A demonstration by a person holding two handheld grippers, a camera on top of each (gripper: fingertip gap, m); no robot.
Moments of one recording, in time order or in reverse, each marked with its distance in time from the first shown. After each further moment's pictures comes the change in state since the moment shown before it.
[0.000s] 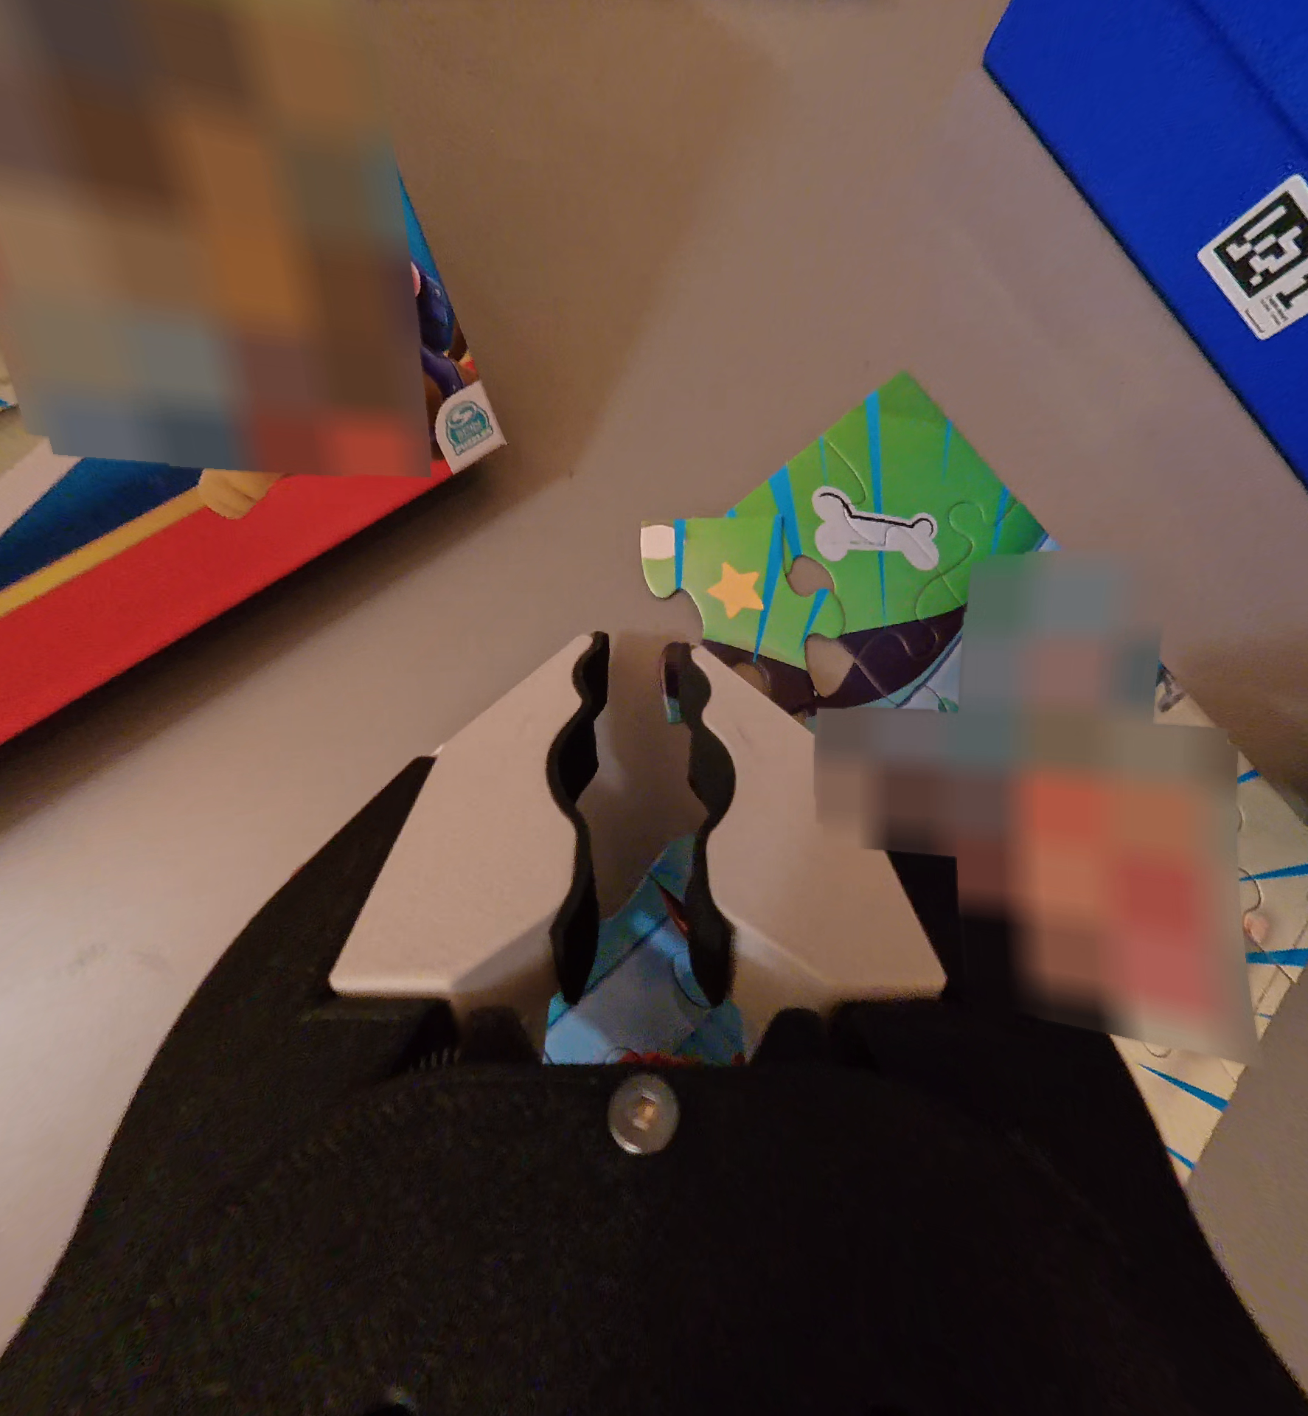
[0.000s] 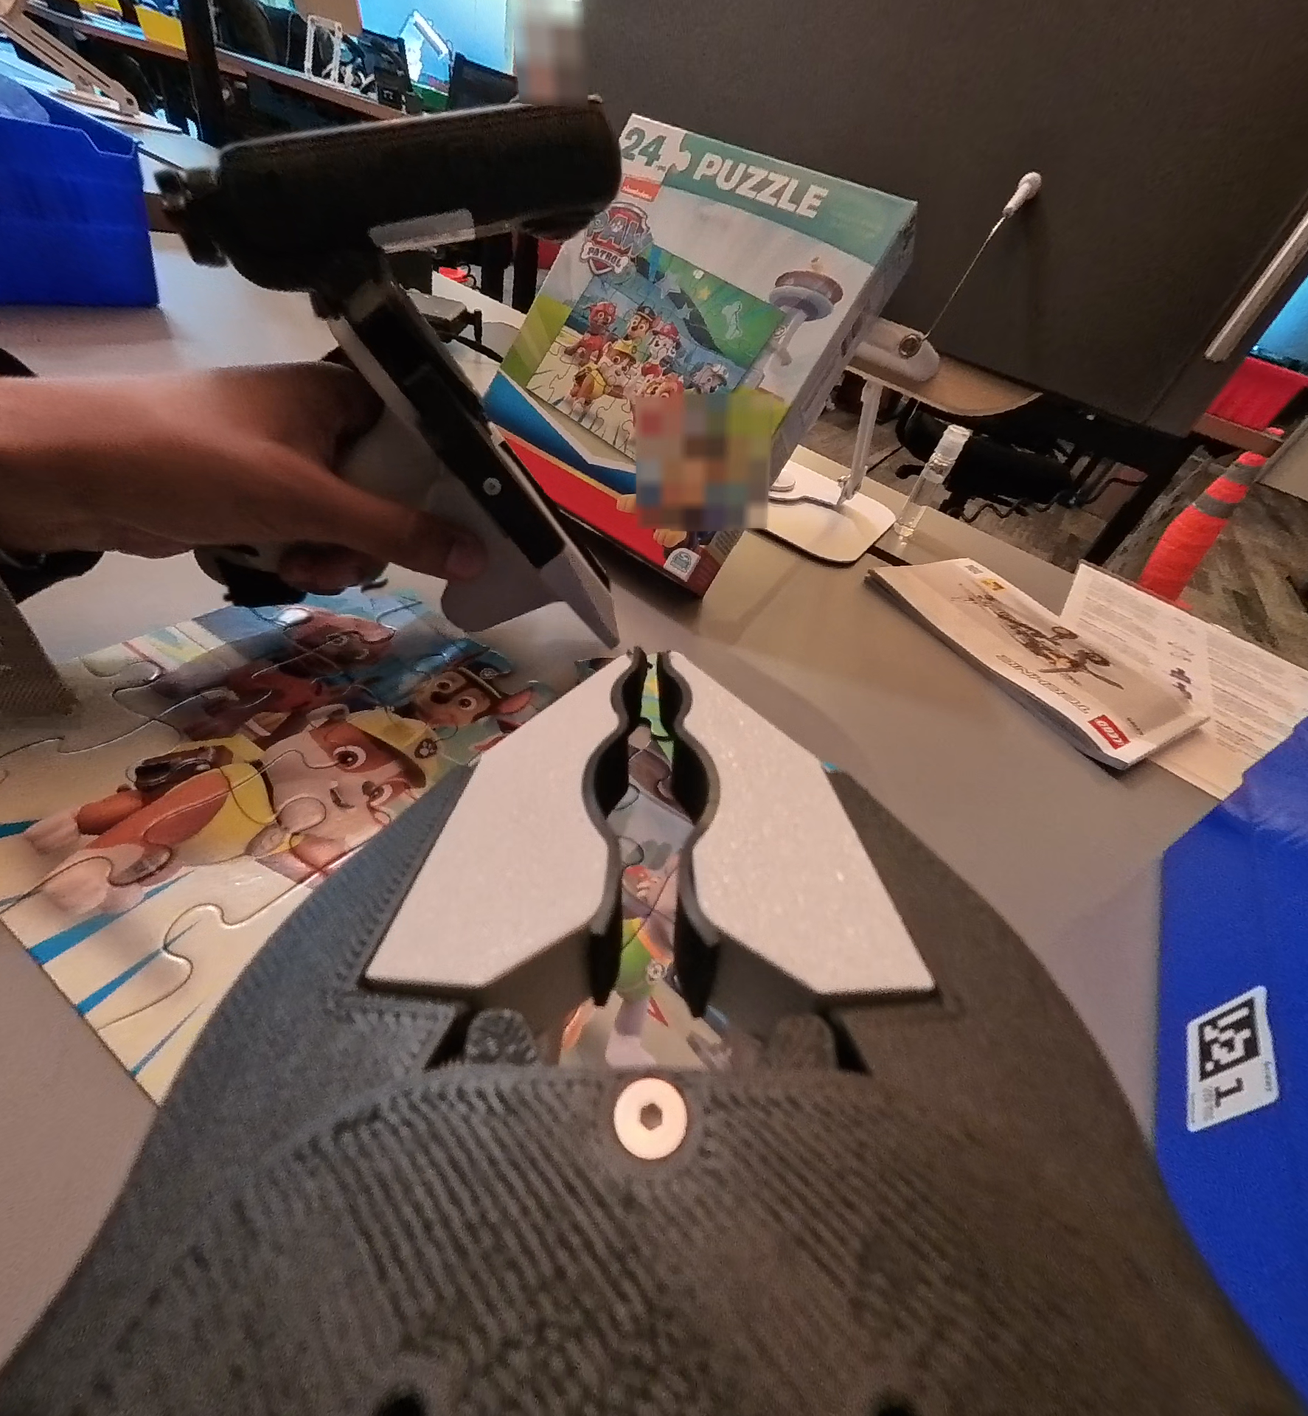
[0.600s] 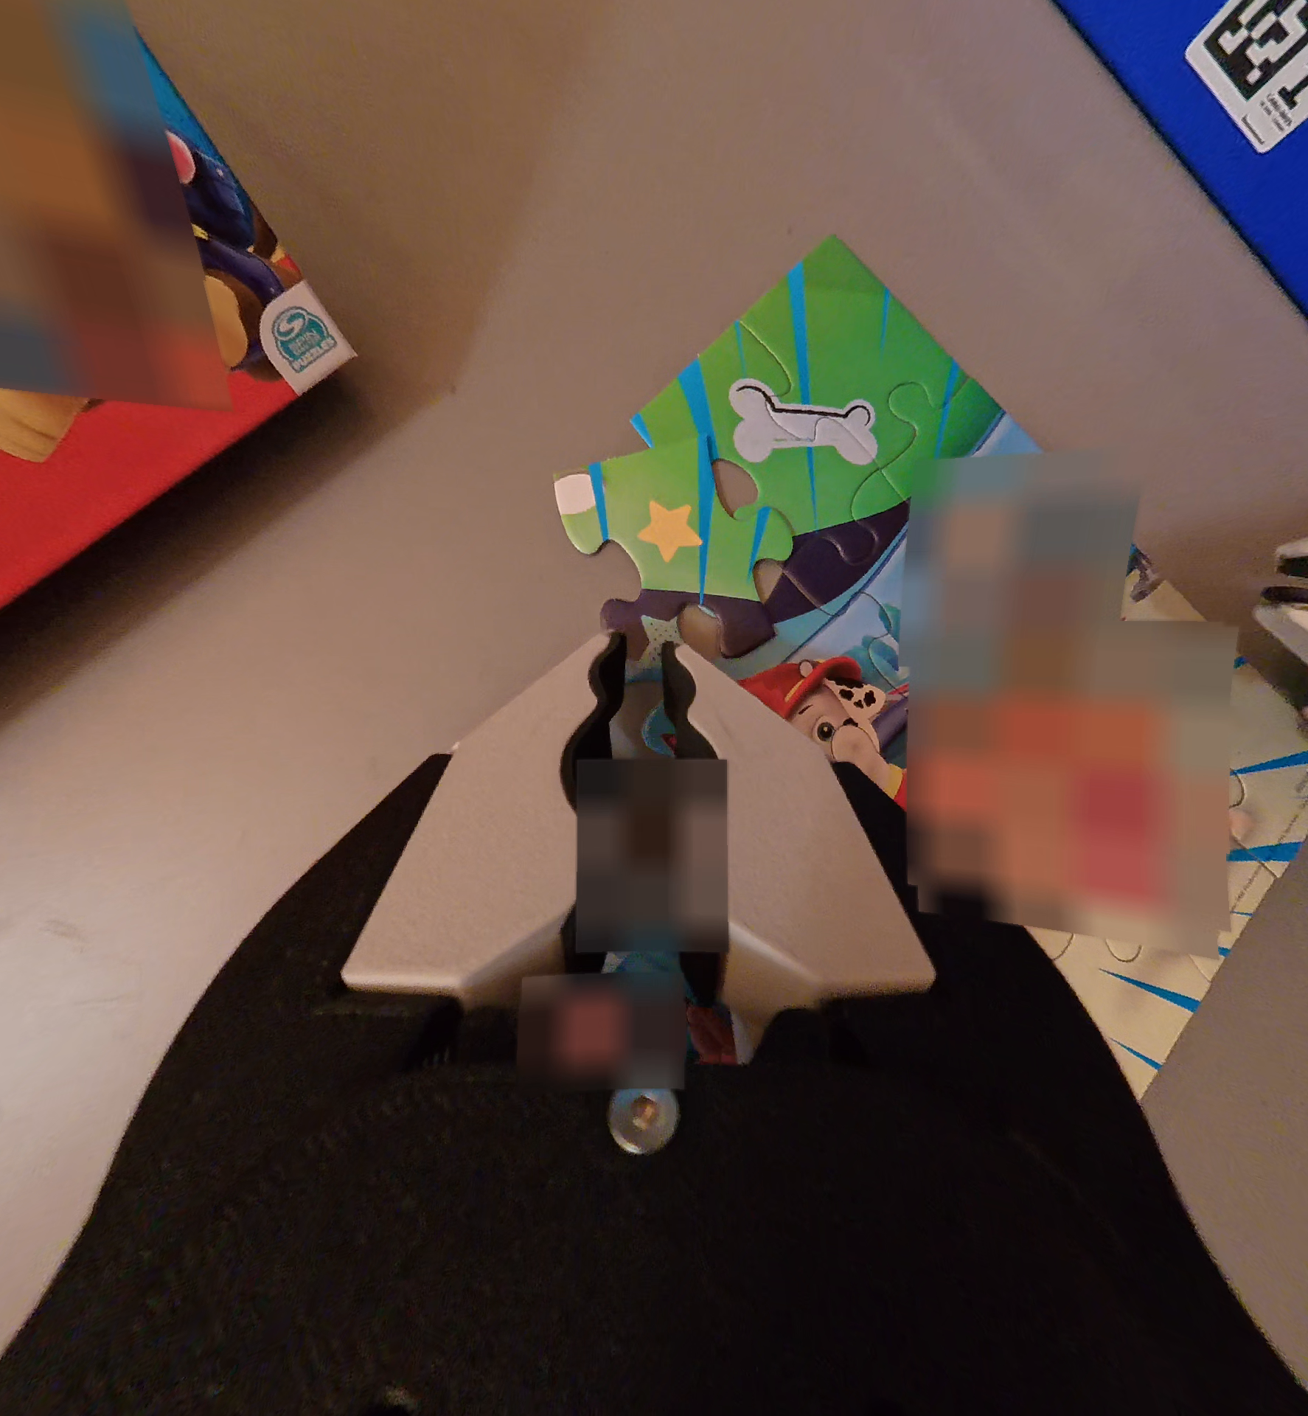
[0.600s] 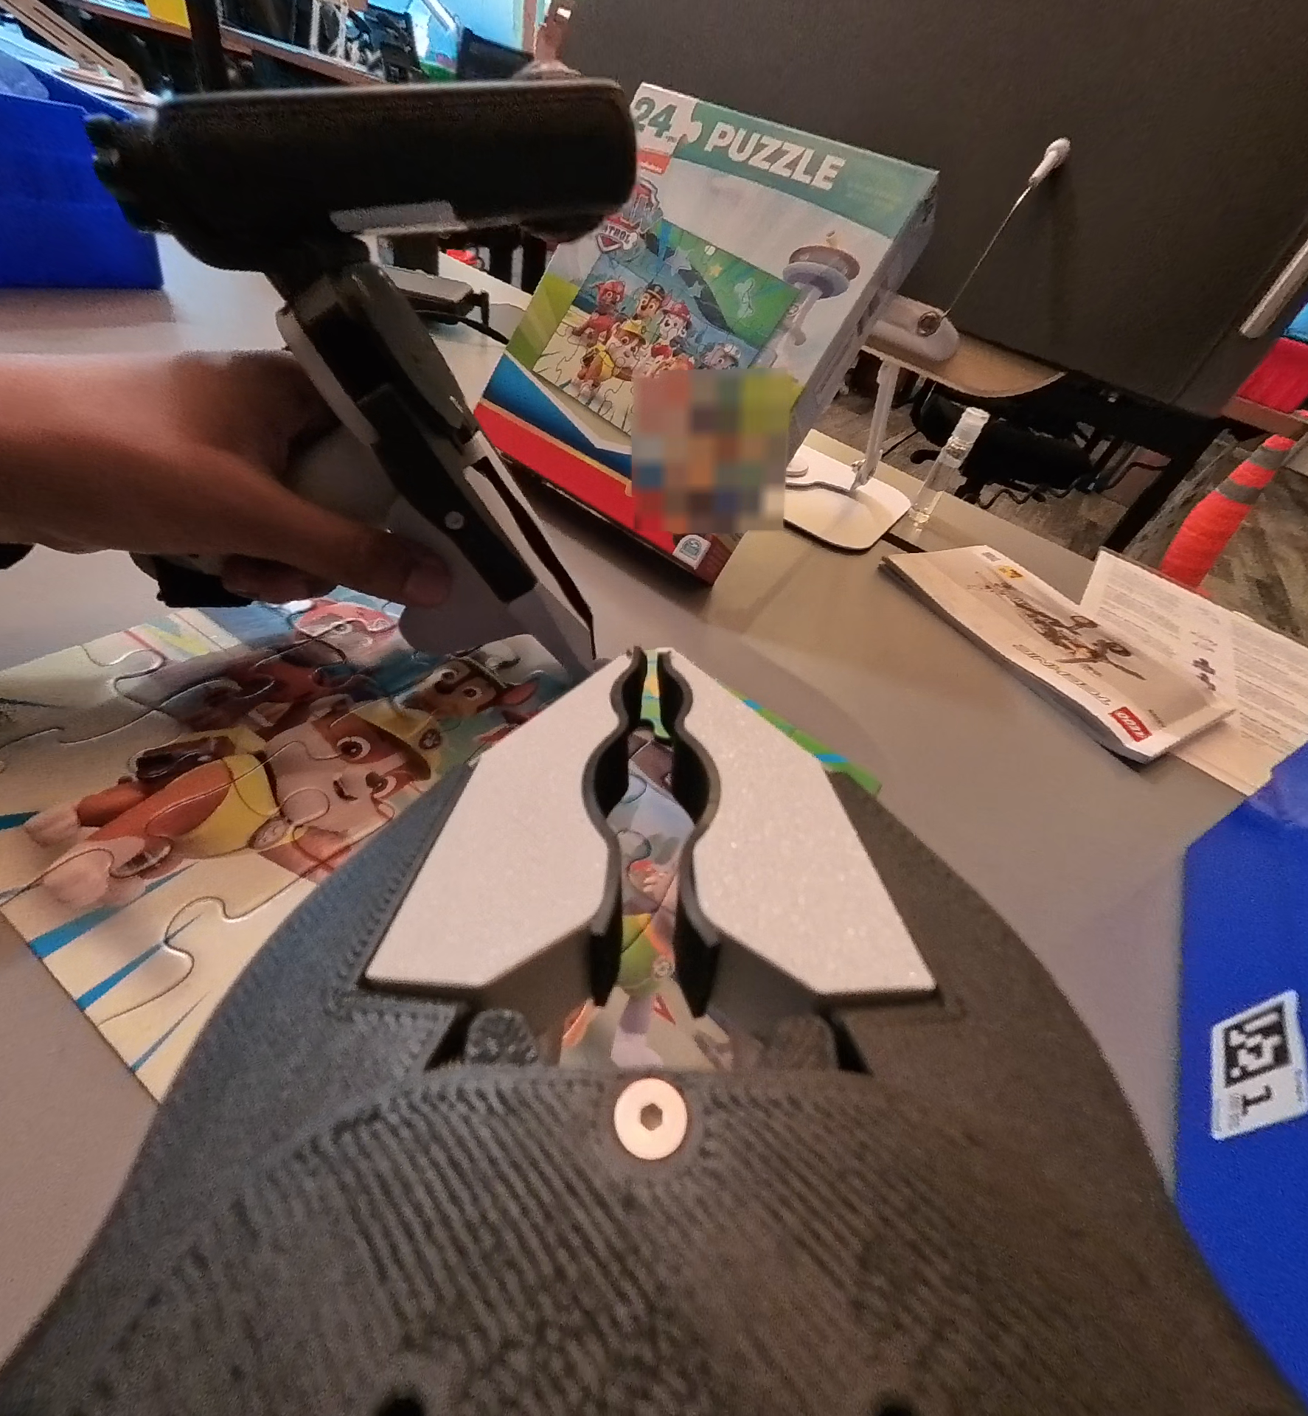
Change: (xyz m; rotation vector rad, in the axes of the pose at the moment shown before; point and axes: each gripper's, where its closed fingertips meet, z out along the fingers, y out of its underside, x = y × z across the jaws) left arm 0.023 0.023 -0.002 -0.092 0.008 0.085; right arm -0.003 0.005 0.004 -0.022 -0.017 0.006
